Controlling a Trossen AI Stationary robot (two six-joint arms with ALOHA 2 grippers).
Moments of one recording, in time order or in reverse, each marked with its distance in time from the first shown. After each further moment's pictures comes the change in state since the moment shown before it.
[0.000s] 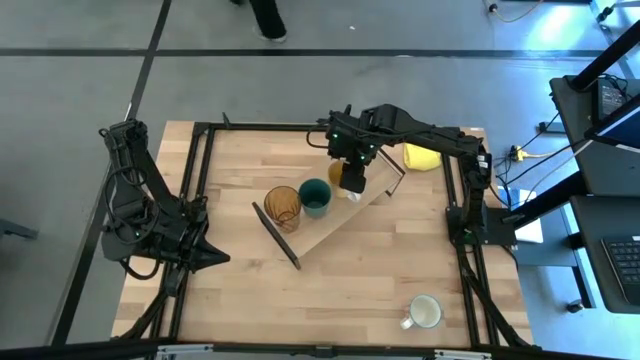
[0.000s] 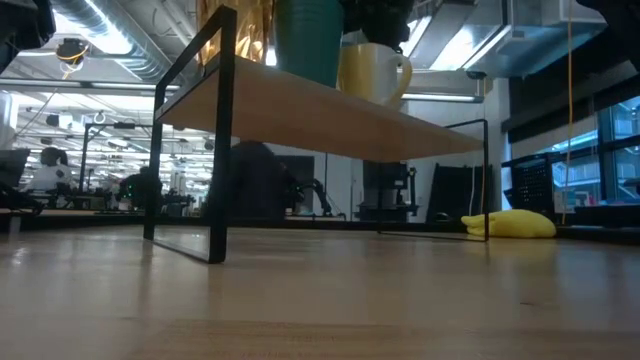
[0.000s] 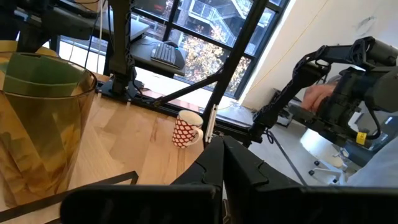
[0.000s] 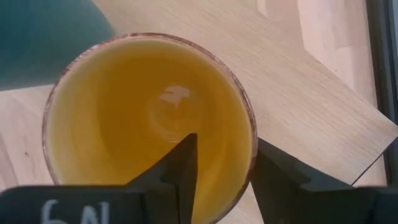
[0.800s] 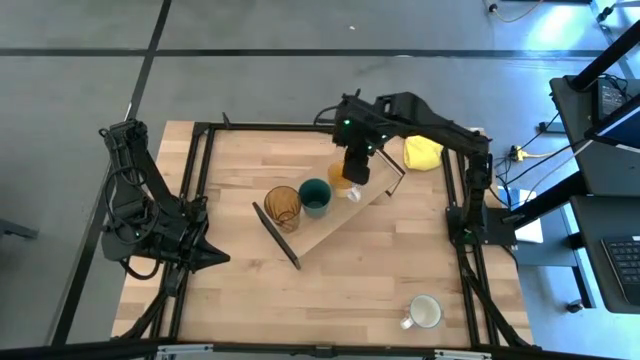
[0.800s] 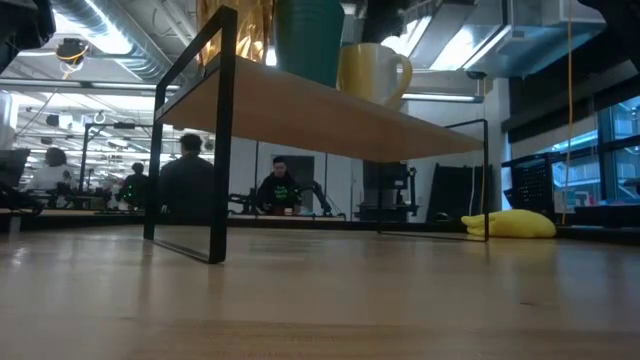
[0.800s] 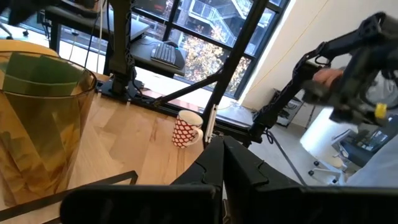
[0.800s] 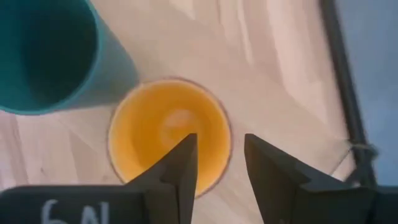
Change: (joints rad) left arm 0.000 0.000 0.000 0.000 0.000 -0.004; right arm 0.001 -0.006 0.209 -0.065 0.022 -0.008
